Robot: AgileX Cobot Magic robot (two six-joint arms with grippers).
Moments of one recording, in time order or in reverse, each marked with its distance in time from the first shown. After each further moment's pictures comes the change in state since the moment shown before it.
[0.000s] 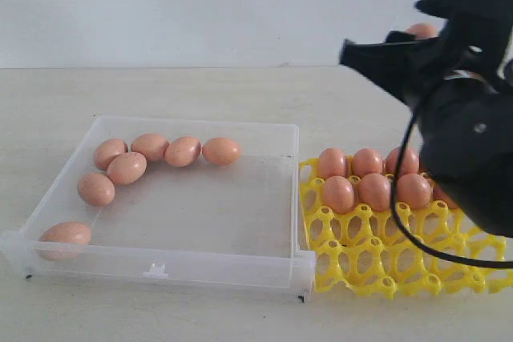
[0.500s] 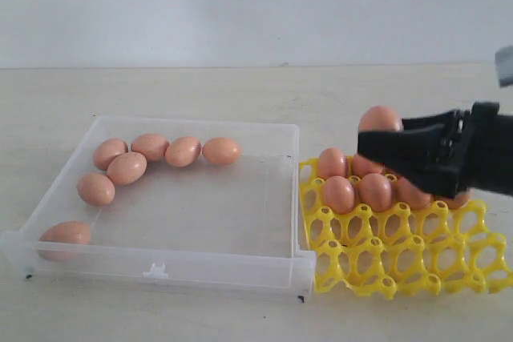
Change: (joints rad) left arm 0.000 0.000 0.000 0.000 0.000 0.000; right arm -0.829 -0.045 0.250 -2.525 -0.184 1.544
